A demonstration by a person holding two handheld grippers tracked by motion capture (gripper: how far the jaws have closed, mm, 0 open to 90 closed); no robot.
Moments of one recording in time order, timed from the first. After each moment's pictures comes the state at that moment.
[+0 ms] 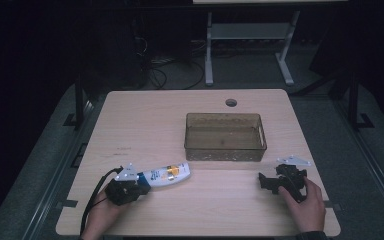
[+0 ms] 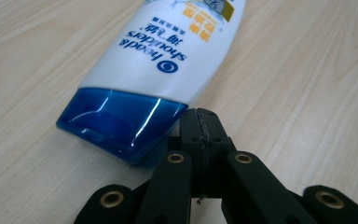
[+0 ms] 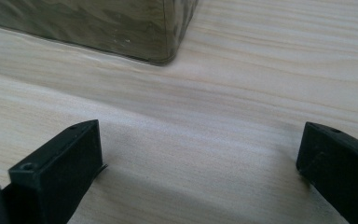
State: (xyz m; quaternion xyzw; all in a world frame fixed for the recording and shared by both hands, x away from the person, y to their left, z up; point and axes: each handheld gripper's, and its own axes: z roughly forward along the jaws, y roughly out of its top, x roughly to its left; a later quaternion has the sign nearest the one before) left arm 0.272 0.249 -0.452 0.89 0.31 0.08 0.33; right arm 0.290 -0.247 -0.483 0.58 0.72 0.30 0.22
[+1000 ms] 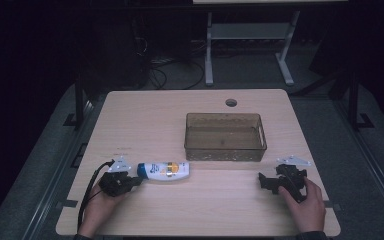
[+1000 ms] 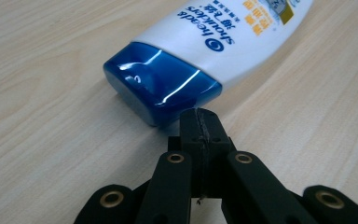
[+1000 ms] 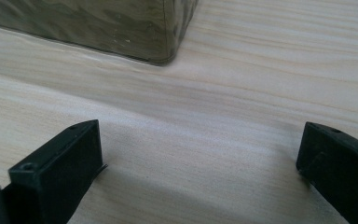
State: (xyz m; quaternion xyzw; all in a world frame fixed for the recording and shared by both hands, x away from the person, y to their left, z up) left arm 0.291 0.269 -0.456 0.87 0.35 0.10 0.34; right arm 0.290 -0.246 -0.483 0.58 0.72 0.30 0.22
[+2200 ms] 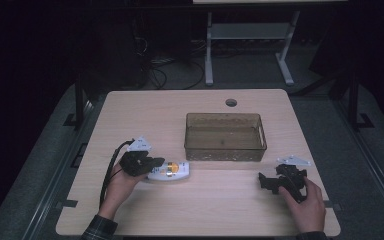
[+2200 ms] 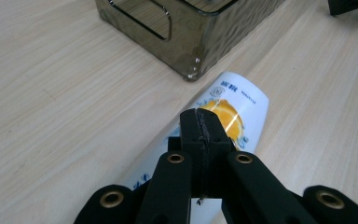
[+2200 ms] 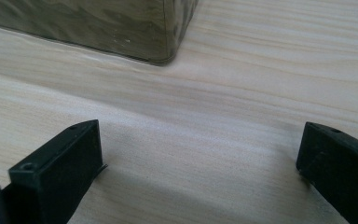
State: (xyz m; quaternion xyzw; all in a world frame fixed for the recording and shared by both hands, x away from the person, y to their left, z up) left arm 0.333 0.208 -0.417 0.86 0.31 0.09 0.40; right arm 0.290 -0.247 -0.483 0.58 0.72 0.30 0.23
